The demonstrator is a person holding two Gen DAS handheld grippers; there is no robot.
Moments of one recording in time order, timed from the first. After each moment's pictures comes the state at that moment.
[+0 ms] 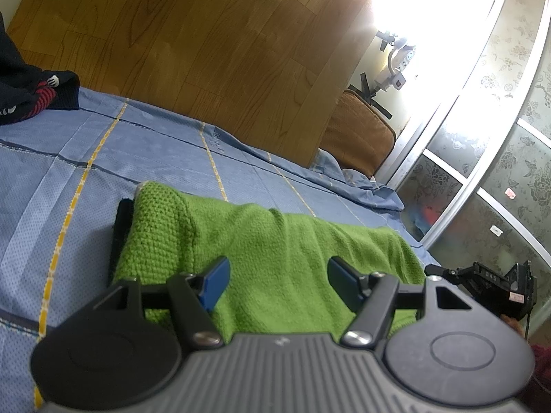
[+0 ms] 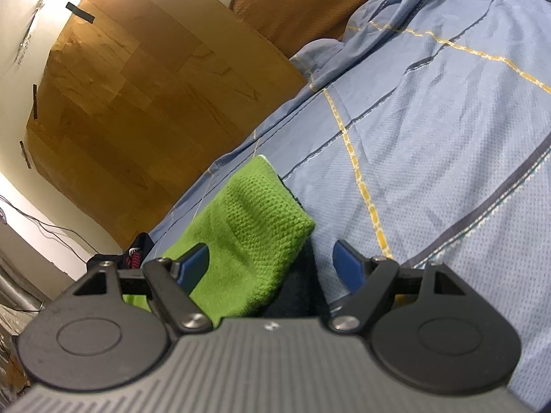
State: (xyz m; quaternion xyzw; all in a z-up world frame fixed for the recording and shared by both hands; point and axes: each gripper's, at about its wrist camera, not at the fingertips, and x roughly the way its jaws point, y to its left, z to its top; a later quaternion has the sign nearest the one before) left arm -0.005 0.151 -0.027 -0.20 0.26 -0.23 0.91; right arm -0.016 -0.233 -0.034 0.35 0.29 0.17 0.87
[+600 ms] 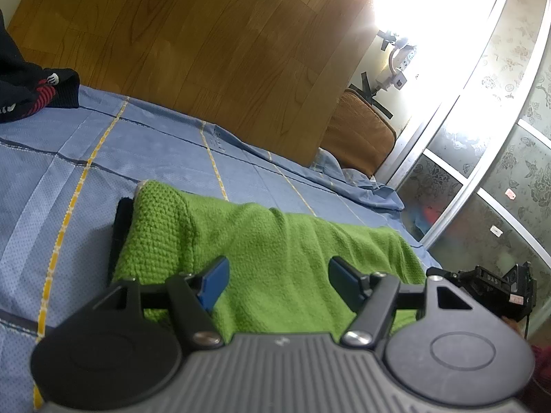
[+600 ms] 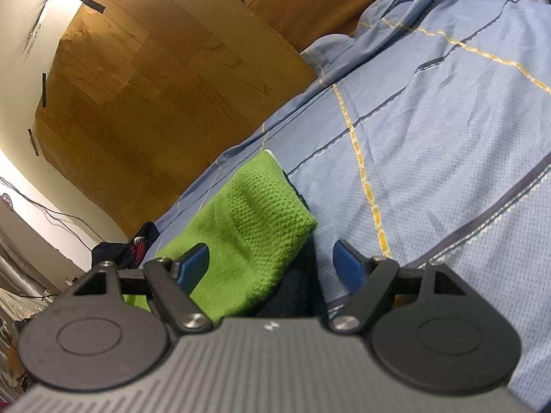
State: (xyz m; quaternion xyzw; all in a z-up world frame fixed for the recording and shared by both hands) left arm -0.003 0.151 -0.027 -0.20 0.26 -0.23 0.91; right arm -0.015 -0.238 -0.034 0.34 0.30 0.20 0.87
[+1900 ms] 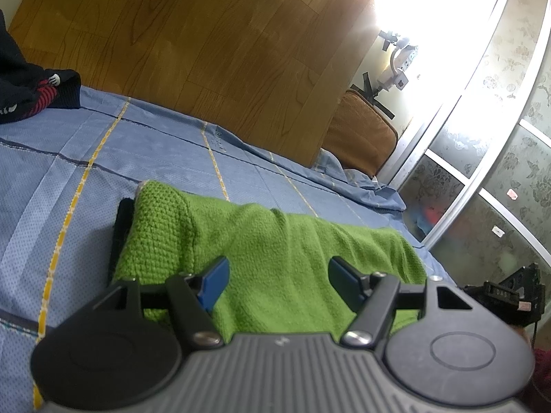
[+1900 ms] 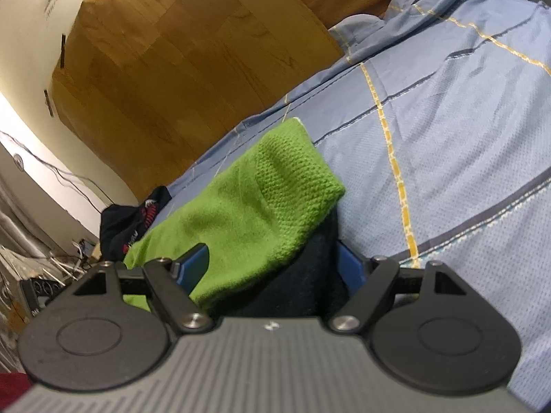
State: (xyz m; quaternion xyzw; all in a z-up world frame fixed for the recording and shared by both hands) left arm -0.003 0.150 -0.028 -0.20 0.26 -0.23 0.92; right arm -0.016 -0.215 -0.028 0.29 0.33 0.25 0.86
